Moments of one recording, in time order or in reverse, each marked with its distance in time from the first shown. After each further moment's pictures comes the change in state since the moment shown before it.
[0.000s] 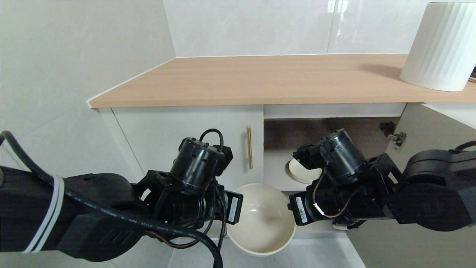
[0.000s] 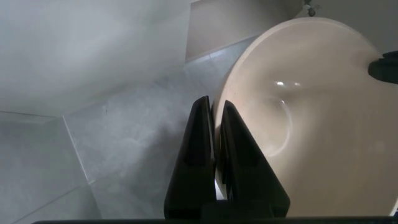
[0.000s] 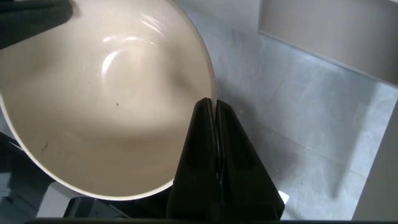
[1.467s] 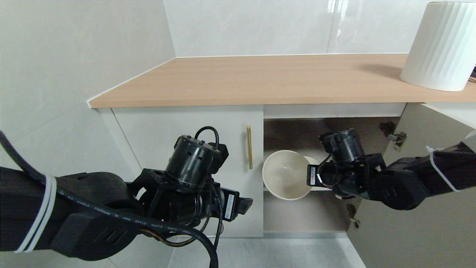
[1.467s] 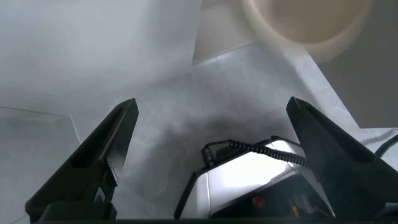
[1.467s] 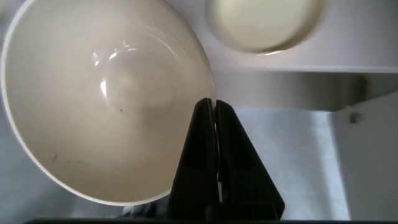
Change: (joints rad) left arm 0.008 -0.013 0.004 -0.001 0.025 0.000; right arm -0.233 0.171 0.059 -0.405 -0.216 0.044
